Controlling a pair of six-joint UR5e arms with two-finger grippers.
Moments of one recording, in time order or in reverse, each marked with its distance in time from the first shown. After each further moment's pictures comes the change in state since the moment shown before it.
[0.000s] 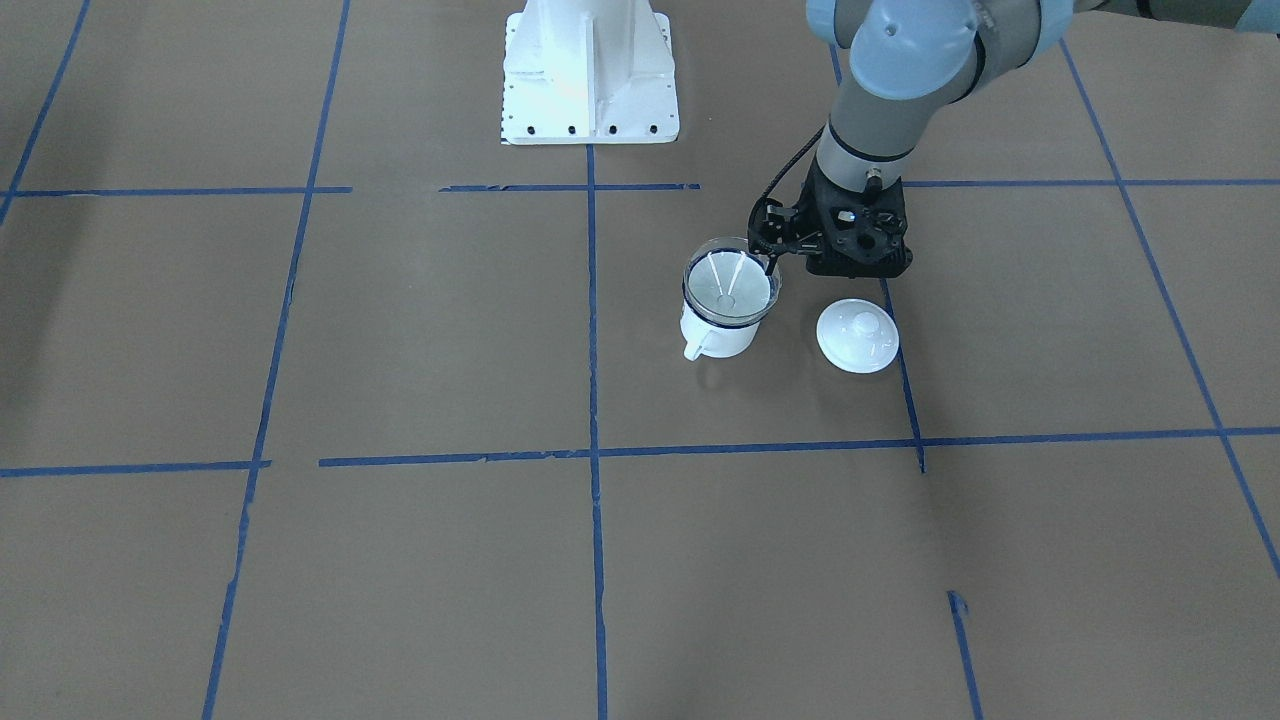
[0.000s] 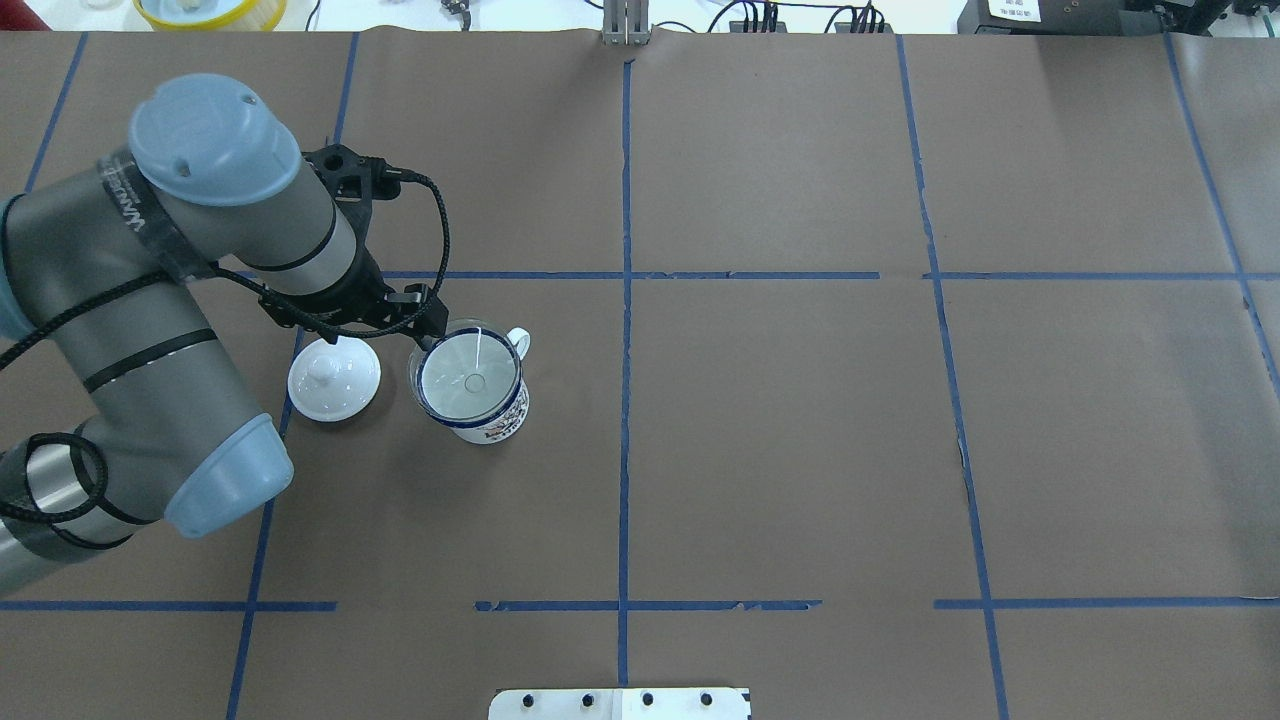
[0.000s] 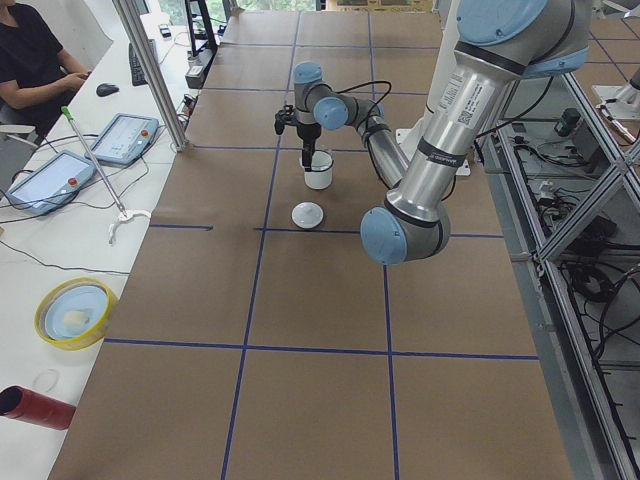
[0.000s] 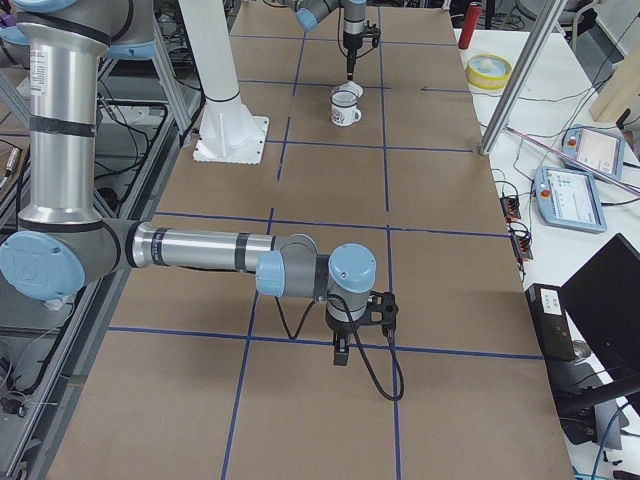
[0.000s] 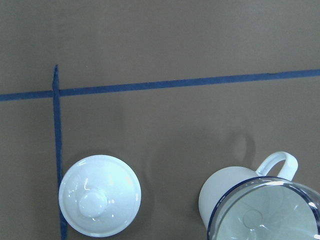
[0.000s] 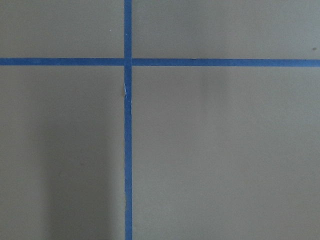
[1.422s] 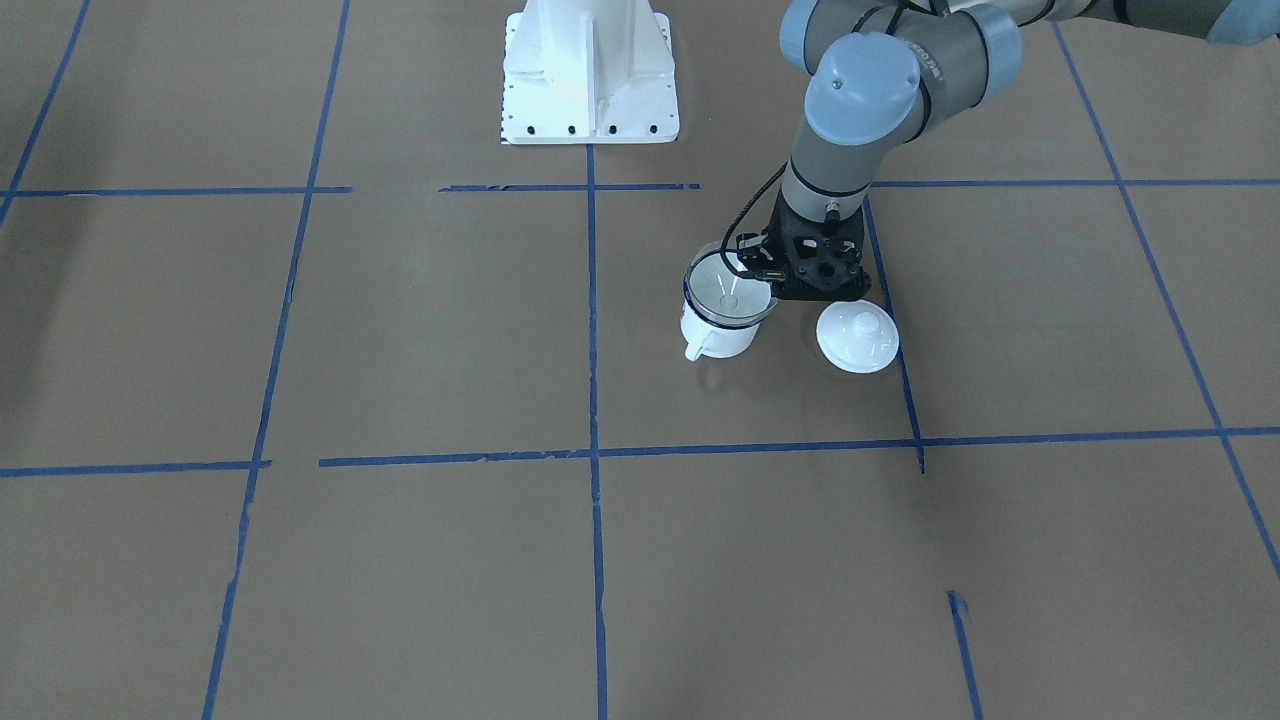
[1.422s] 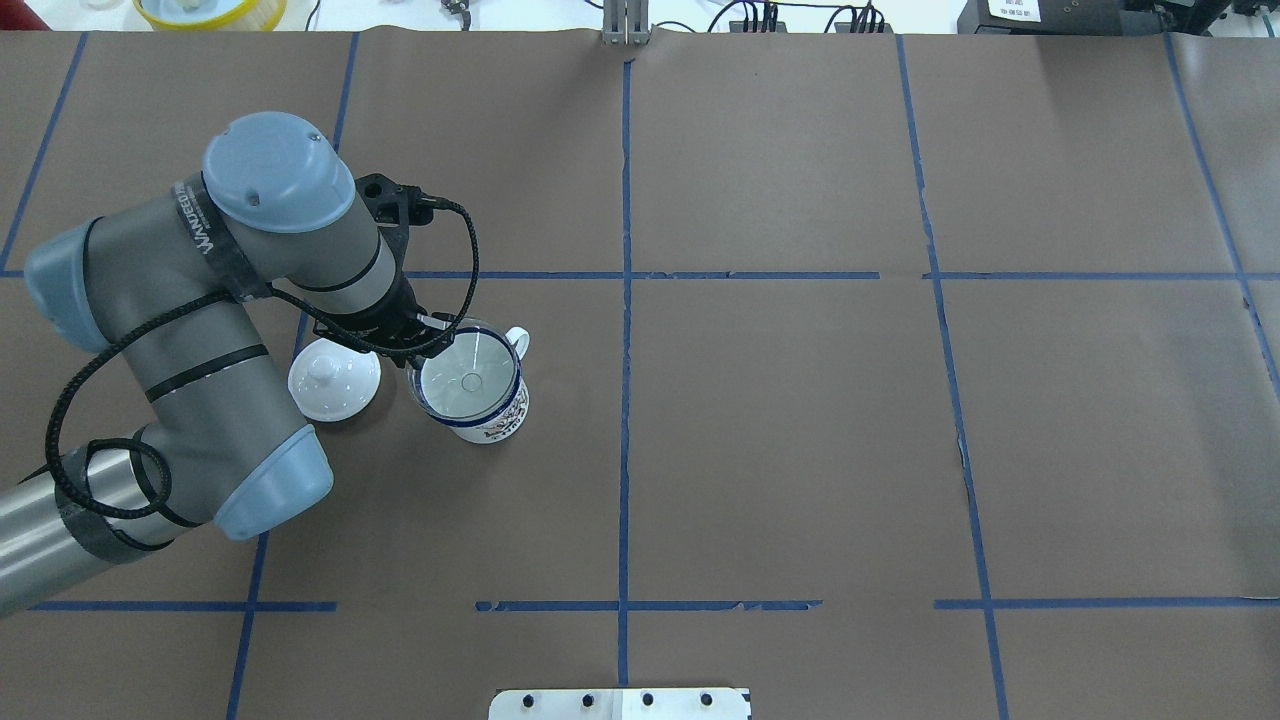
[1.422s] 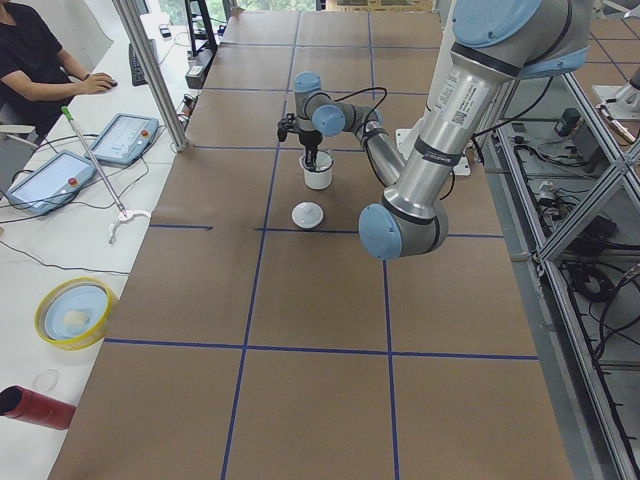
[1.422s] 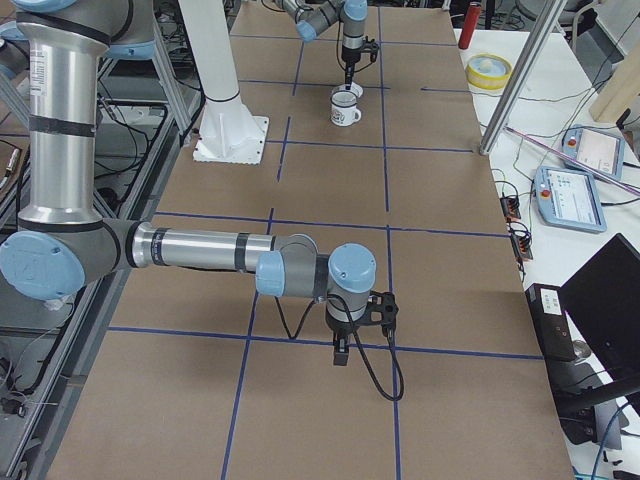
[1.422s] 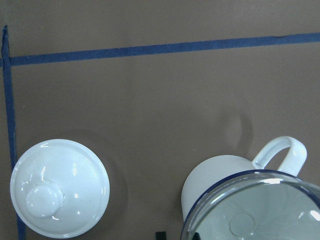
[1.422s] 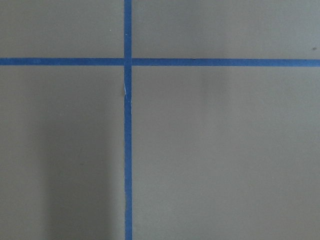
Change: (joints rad) left arm 0.031 -0.020 0.075 -0.046 0.003 -0.017; right arm 0.000 0.000 0.000 0.000 0.000 0.000
